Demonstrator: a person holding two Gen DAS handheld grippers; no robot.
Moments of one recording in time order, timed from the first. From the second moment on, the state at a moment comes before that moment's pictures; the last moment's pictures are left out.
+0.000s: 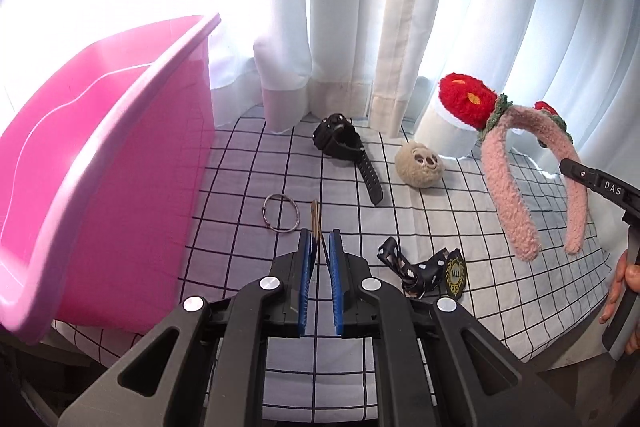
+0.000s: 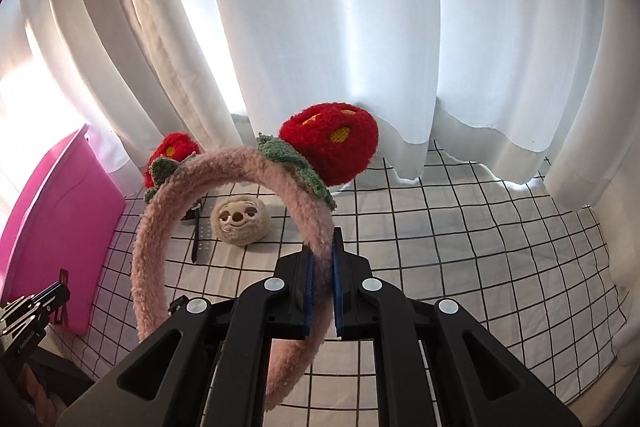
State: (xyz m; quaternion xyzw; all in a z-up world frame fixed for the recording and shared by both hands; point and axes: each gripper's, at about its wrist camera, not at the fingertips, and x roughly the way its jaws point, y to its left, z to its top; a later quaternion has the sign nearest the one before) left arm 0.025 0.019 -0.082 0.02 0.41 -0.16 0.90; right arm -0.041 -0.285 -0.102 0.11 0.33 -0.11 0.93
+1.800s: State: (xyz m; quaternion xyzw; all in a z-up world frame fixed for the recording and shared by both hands) left arm 0.124 0.270 -0.050 -0.05 0.44 0.07 0.90; right arm 0.191 0.105 -0.047 -0.10 0.39 0.15 0.90
